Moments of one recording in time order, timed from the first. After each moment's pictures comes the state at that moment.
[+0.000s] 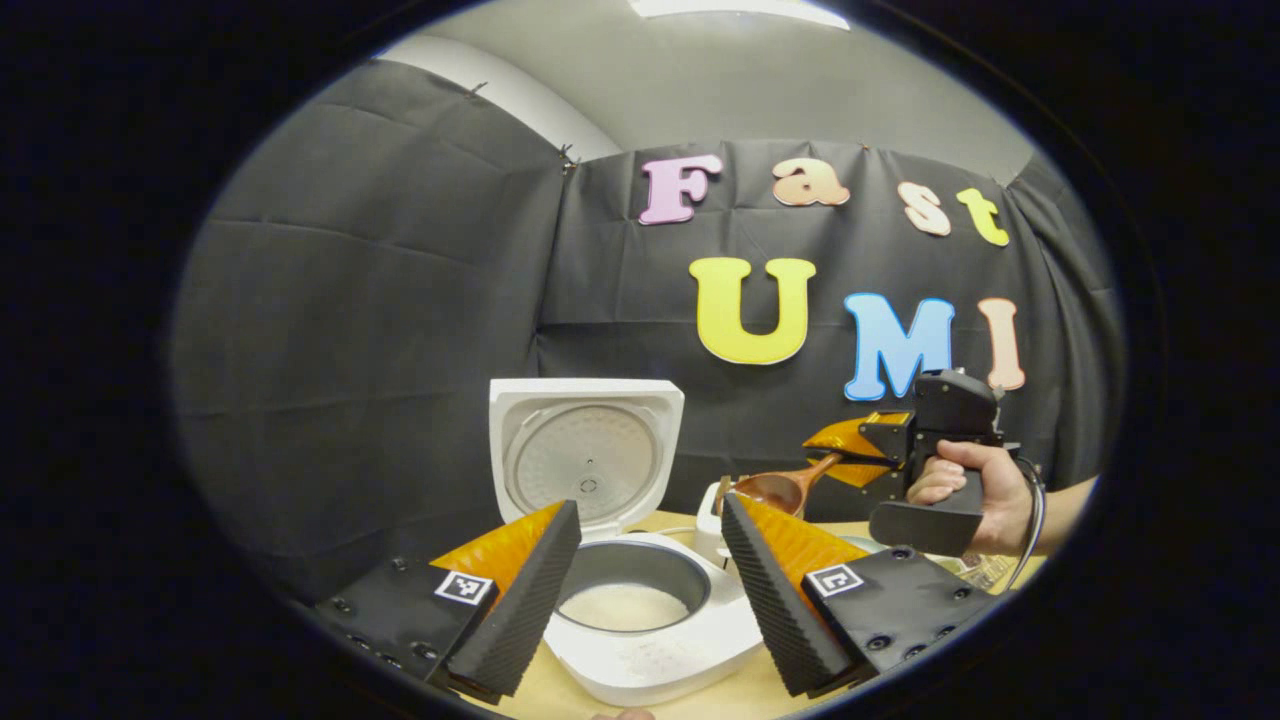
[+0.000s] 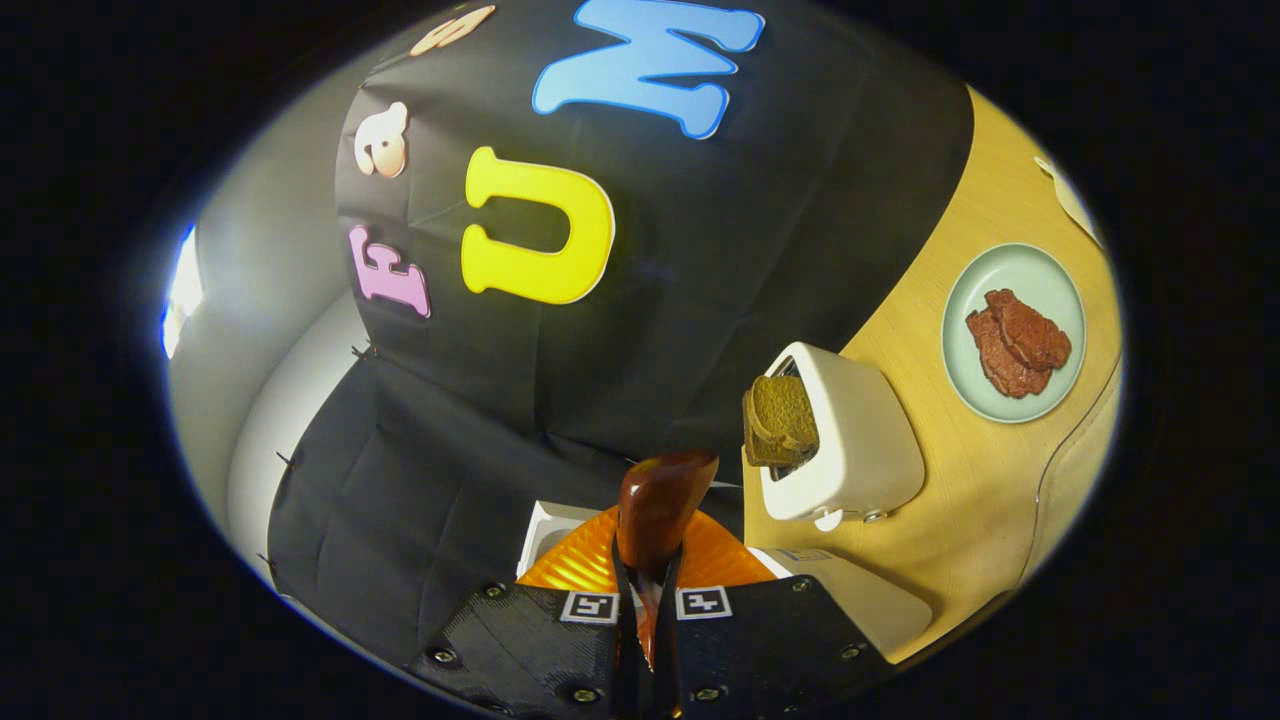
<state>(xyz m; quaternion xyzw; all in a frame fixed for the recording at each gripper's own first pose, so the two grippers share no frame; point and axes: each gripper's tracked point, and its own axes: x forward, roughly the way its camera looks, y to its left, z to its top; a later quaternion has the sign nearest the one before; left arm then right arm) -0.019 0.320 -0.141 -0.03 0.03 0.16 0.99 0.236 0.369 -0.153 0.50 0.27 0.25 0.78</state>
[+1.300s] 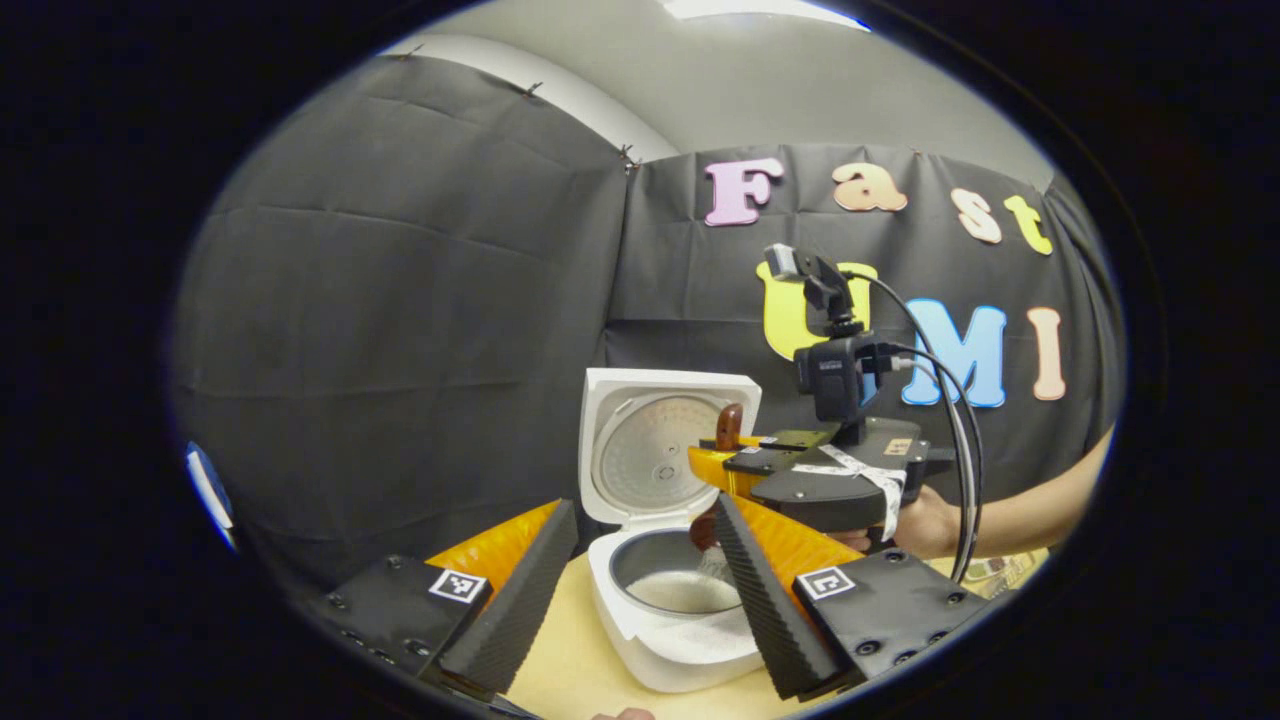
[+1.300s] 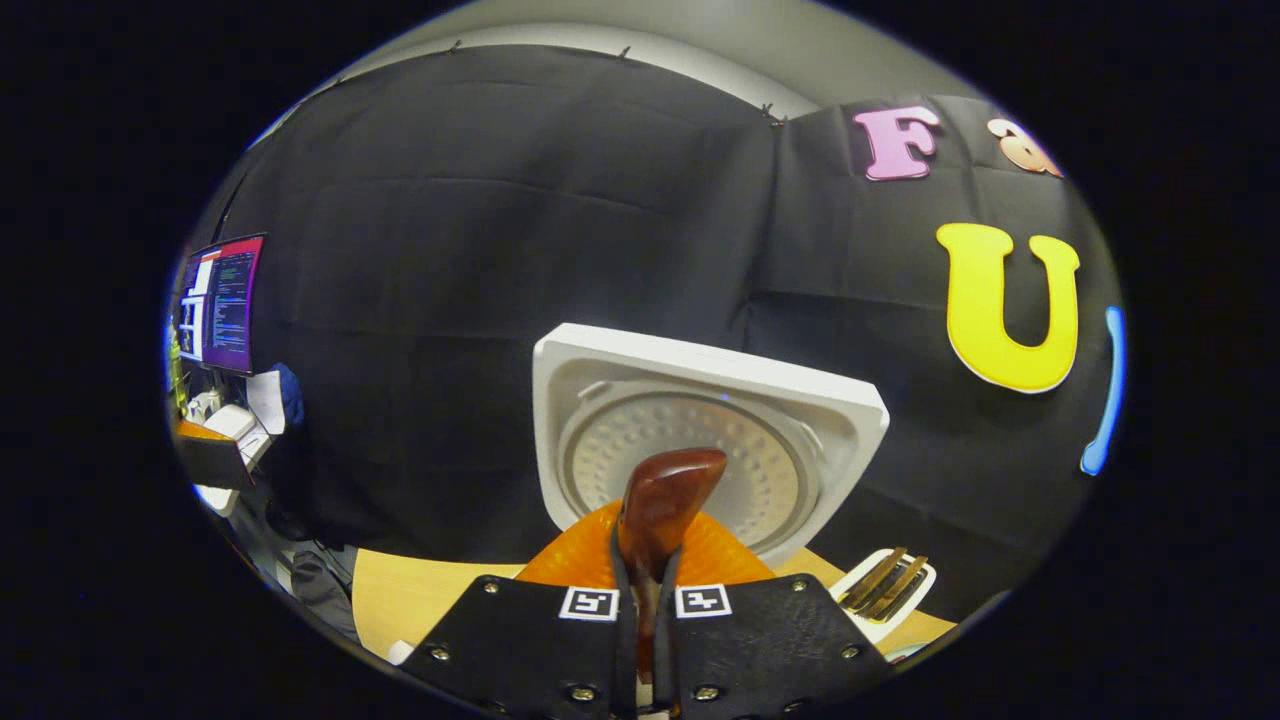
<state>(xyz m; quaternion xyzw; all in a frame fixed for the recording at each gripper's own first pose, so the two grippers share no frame) -0.074 0.363 -0.149 -0.05 0.03 0.25 0.97 0.135 0.538 -0.162 -0.14 0.05 0.51 0.85</state>
